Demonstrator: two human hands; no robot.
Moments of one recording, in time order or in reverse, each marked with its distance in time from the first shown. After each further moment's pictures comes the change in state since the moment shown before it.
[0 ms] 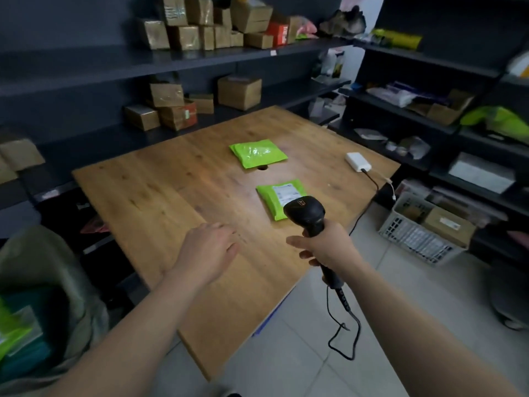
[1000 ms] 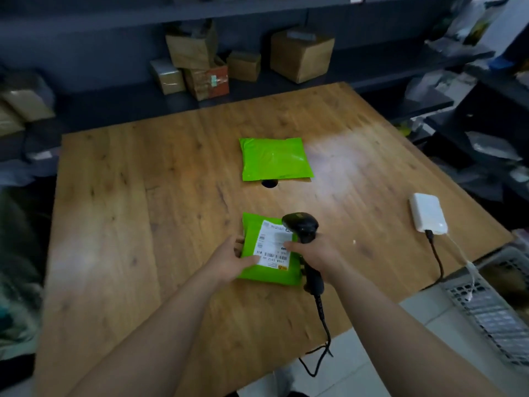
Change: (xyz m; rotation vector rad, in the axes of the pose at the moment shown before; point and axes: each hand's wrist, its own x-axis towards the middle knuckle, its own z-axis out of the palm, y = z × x) left_hand 0.265 0.067 0.156 -1.054 -0.161 -0.835; right_hand 0.363 0.048 -0.037 0.018 -0.476 0.168
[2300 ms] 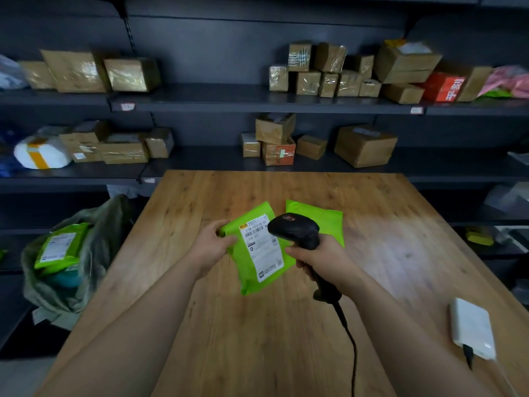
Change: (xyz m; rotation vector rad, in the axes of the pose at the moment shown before) left_hand -0.052 0.069 -0.062 -0.414 0.544 0.179; right_hand -0.050 -0.111 -0.038 -0.157 -0.361 -0.539
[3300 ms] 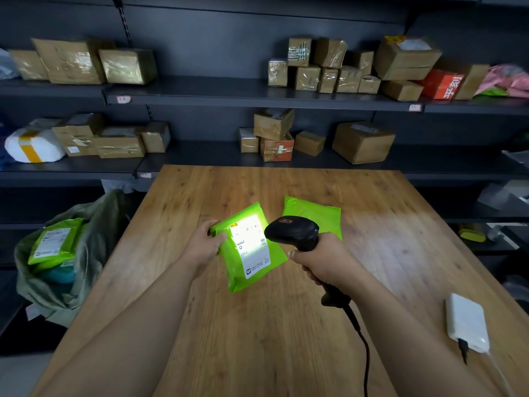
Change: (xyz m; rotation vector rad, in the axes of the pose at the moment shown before) left_hand 0.010 -0.019 -0.008 -0.082 0.073 -0.037; right_hand -0.025 -0.027 0.008 -0.270 0.062 0.072
